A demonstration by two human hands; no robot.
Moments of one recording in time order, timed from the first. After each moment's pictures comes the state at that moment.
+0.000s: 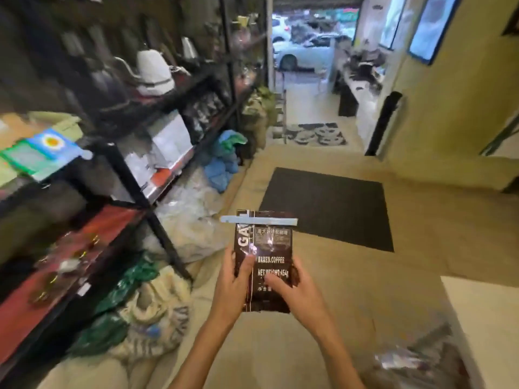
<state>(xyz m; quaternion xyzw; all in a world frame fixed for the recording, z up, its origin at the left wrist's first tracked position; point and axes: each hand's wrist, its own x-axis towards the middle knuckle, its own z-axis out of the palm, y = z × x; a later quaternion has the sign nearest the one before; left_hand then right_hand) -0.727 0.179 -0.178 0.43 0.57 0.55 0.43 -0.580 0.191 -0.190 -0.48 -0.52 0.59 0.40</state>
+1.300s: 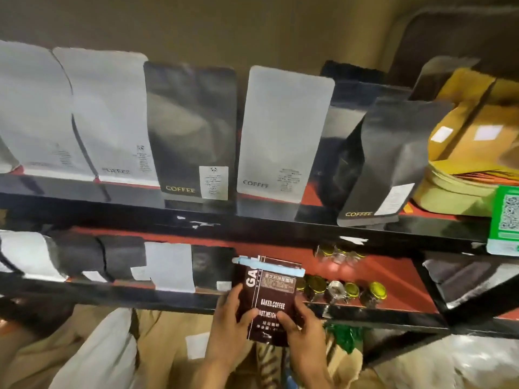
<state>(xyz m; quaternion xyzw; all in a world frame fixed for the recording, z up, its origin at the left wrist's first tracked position) -1.230 0.058 -0.349 -0.08 0.83 0.53 0.12 -1.206 0.211 -0.361 -0.23 -0.79 0.57 0.00</state>
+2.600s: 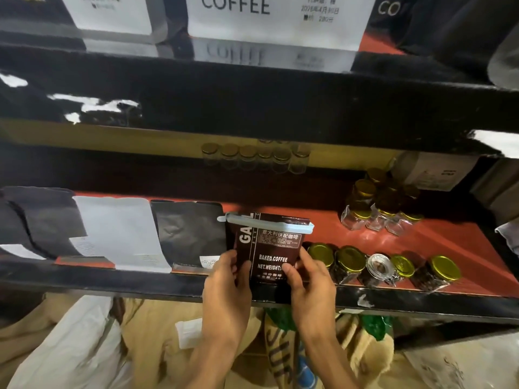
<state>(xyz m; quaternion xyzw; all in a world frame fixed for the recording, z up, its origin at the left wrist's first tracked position) -1.298 0.089 -0.451 -0.12 0.86 0.49 -0.04 -1.291 0.215 -0.466 -0.18 -0.82 0.54 0.08</state>
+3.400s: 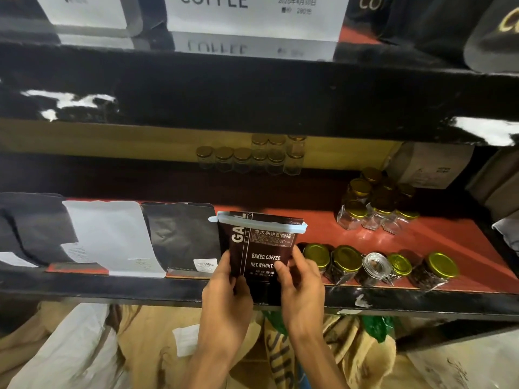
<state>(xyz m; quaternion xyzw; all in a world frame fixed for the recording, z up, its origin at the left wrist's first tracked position) -1.292 0.093 -0.443 -0.10 0.82 0.56 0.01 -1.295 0.207 -0.470 -0.20 -0.77 0.60 0.09</state>
